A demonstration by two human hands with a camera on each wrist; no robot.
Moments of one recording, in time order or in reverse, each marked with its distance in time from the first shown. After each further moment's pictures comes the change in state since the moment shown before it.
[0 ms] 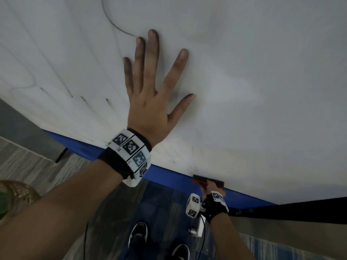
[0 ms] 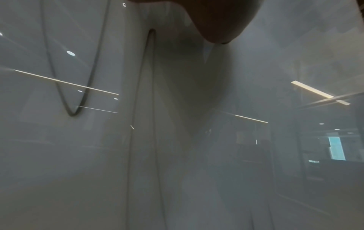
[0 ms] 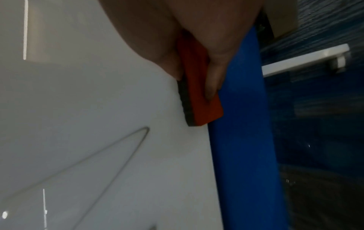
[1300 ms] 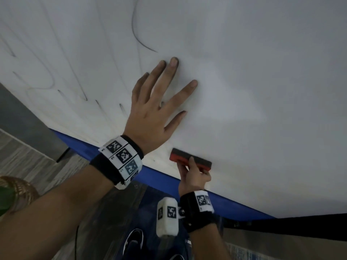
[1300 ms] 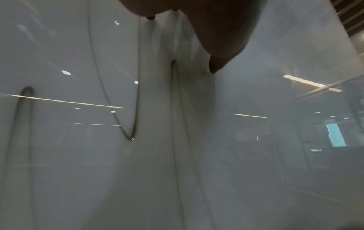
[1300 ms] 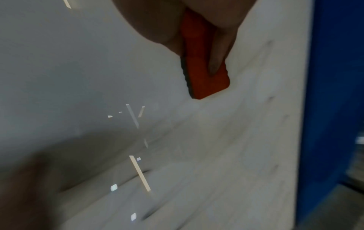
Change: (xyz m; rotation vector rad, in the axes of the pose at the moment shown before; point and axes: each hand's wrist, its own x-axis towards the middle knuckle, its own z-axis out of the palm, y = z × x) left_hand -0.006 -0.025 -0.022 0.059 -0.005 0.184; right_hand -0.109 0.023 0.067 0.039 -0.313 -0.075
